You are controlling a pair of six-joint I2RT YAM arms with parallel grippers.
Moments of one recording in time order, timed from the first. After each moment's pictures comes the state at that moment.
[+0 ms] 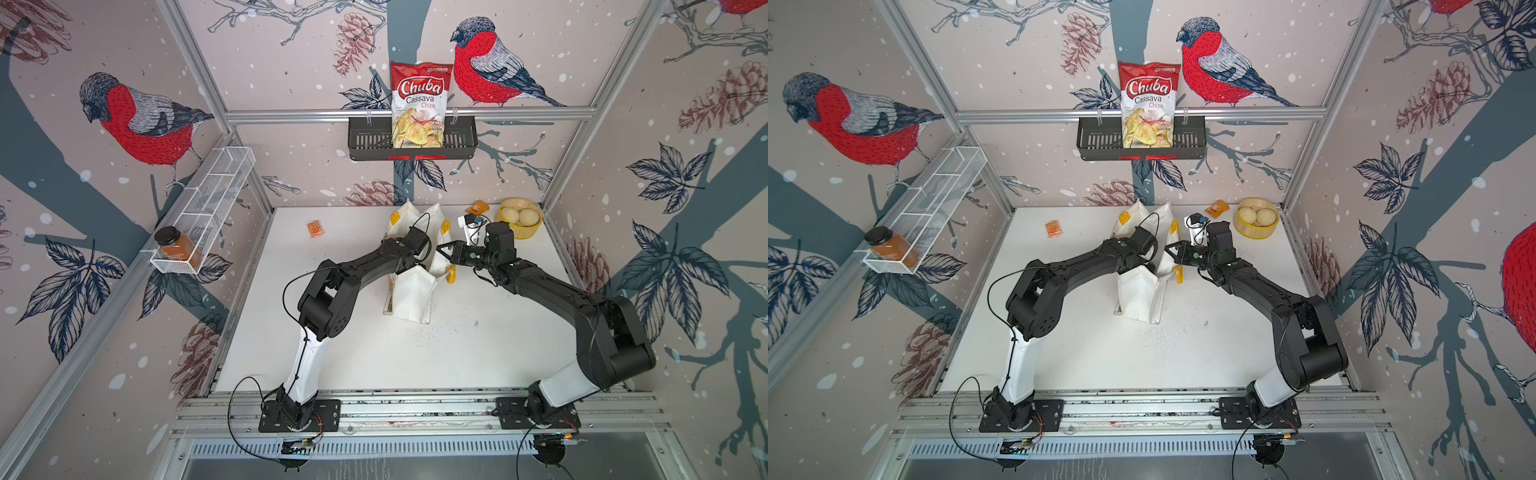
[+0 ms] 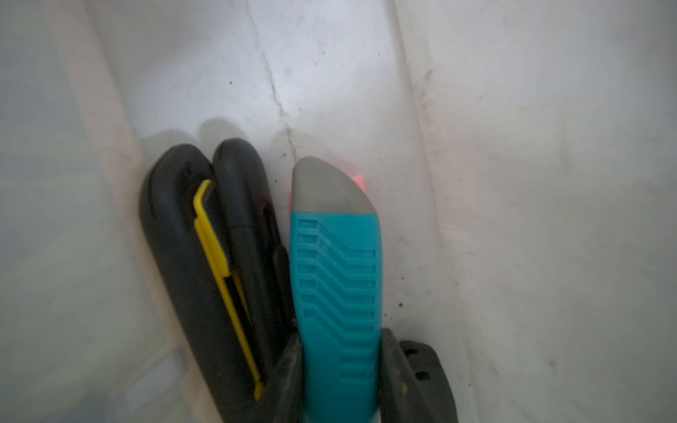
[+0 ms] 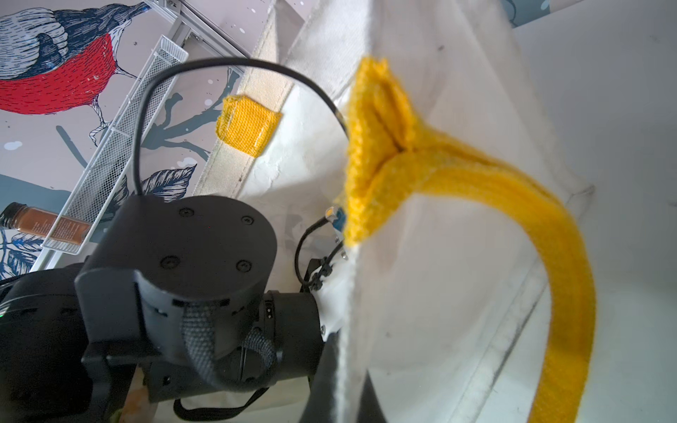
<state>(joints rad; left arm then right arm) -0.67 2.14 1.66 -0.69 0.00 -0.20 0.37 1.57 0.95 0.17 -0.63 0.54</state>
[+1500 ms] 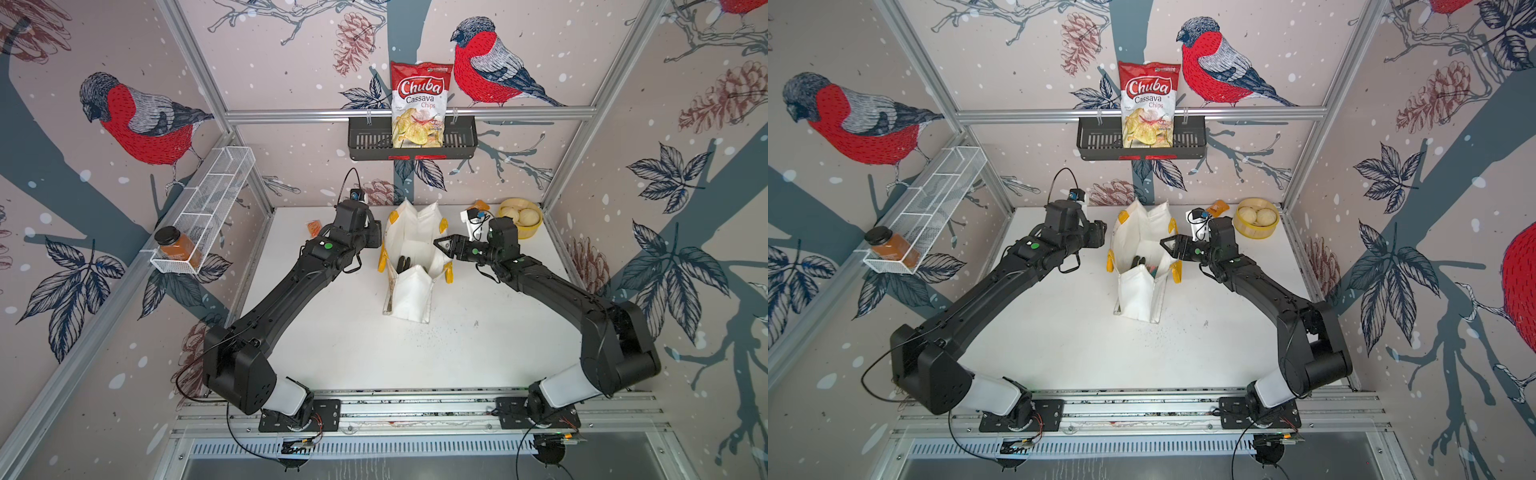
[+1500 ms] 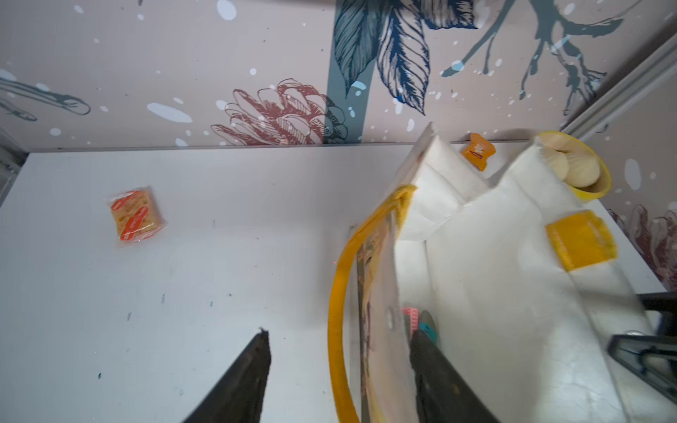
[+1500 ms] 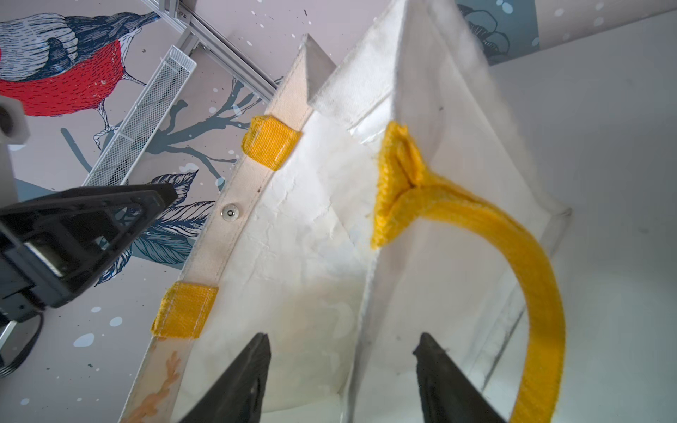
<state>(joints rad) -0.46 1.46 1.33 -0.43 -0.17 -0.30 0.37 1.52 1.00 0.10 -0.60 0.50</state>
